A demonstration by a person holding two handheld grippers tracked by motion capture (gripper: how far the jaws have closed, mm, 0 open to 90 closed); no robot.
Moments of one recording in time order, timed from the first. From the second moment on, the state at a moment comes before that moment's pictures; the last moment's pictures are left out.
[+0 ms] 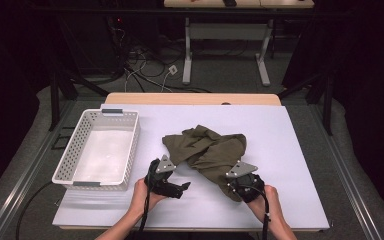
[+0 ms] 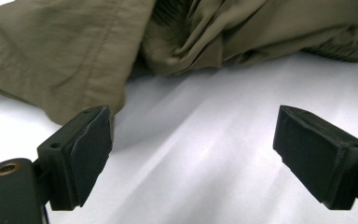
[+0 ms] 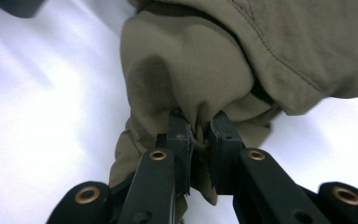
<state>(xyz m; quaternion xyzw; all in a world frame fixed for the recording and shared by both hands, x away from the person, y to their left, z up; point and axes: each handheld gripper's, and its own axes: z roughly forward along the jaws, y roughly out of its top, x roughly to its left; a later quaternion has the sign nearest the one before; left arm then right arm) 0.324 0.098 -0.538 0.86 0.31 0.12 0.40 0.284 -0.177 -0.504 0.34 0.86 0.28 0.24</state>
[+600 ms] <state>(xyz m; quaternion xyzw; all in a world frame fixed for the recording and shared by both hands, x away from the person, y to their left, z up) 0.323 0.096 -0.538 0.86 0.30 0.13 0.39 0.303 -0.214 -0.504 0.40 0.81 0.28 0.32</state>
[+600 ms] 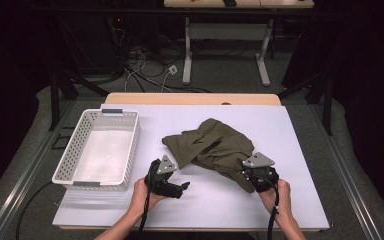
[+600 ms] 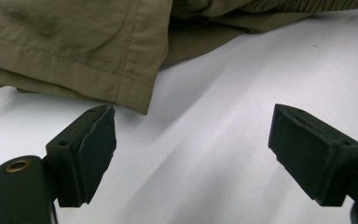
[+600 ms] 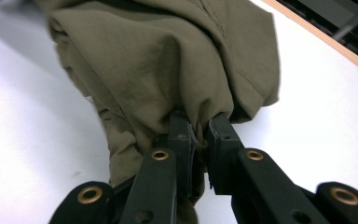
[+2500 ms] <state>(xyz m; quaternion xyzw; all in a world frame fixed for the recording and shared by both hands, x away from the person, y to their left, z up) 0.324 0.093 -0.544 0.86 0.30 0.13 0.38 0.327 -0.247 -0.513 0.48 0.78 0.25 0.33</state>
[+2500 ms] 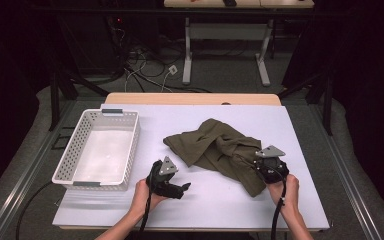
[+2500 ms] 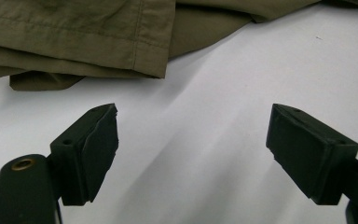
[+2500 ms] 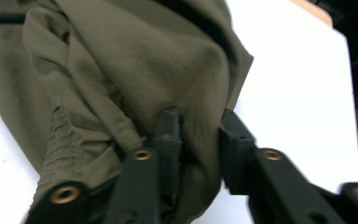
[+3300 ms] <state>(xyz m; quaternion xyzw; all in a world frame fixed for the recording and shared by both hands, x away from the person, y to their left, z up) 0.323 0.091 -0.545 0.87 0.30 0.13 0.38 0.314 -0.214 -0.517 0.40 0.83 0.26 0.30</state>
